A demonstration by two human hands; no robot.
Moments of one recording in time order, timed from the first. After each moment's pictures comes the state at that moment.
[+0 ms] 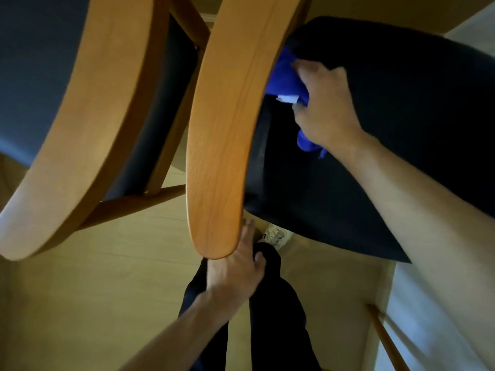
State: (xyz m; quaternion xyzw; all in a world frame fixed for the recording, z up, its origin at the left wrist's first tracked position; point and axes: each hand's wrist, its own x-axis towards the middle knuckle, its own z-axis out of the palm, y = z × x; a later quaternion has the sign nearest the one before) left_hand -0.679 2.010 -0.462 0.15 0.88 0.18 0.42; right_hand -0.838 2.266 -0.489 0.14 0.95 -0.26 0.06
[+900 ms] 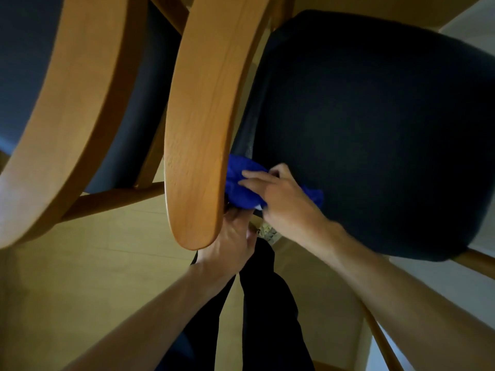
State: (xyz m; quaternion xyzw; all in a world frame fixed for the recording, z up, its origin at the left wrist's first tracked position) left_hand -0.723 2.039 -0.478 0.22 0.91 0.12 0.34; right_hand -0.723 2.196 -0.486 0.00 0.90 -0.36 0.25
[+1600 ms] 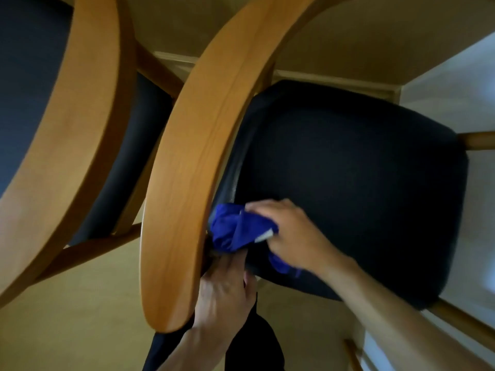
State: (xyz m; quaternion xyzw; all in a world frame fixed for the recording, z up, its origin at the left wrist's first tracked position) left_hand -0.725 2.080 -0.462 0.15 0.91 0.16 0.35; right_hand -0.749 2.259 -0.476 0.07 0.86 -0.45 0.23
